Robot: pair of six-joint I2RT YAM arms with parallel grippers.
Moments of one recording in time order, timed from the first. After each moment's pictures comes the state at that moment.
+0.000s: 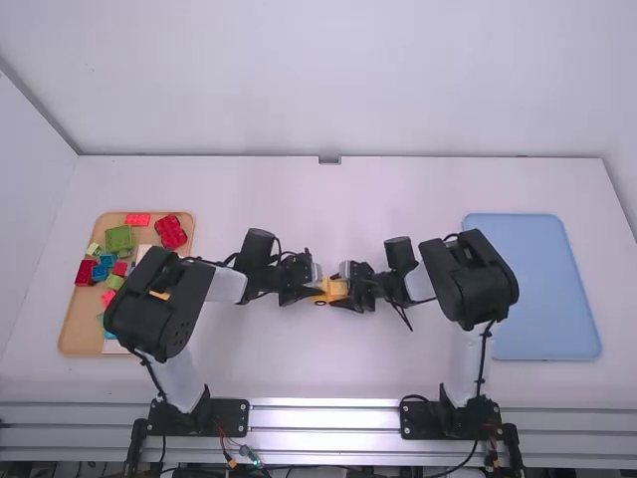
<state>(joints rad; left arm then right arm) -0.30 1.83 0.65 0.30 0.84 0.86 0.30 2.10 0.67 0.45 -1.07 -0.93</state>
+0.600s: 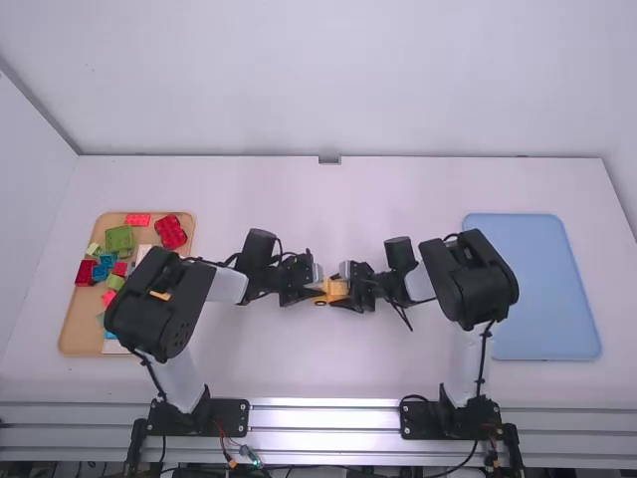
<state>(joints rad) -0.31 1.83 0.65 0.30 0.84 0.86 0.30 2.10 0.67 0.45 -1.07 -0.93</state>
